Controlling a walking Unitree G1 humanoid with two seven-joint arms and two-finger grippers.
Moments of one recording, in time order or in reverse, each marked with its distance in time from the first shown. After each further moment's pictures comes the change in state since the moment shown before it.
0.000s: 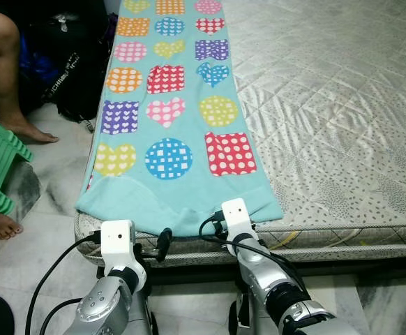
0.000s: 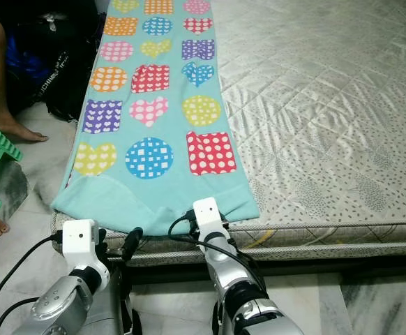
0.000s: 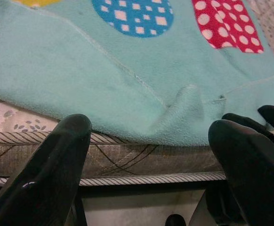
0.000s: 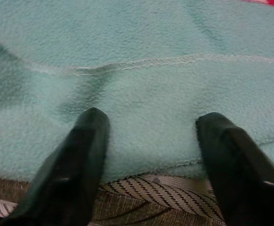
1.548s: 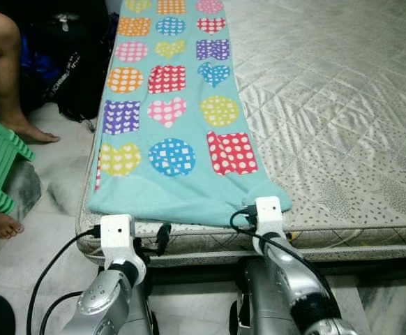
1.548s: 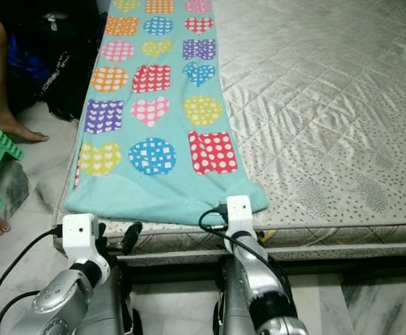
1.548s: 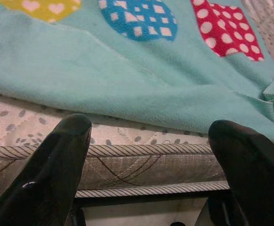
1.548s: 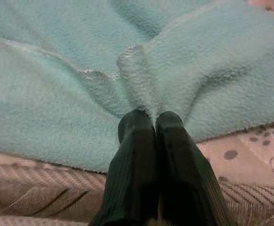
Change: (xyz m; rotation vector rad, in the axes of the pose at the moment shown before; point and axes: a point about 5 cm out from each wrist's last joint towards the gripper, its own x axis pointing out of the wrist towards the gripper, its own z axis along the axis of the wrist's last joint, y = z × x) left arm 0.006 0.001 0.005 0.009 -0.020 -0.002; right arm -0.017 -0.056 -0.007 0.214 -0.014 -0.072
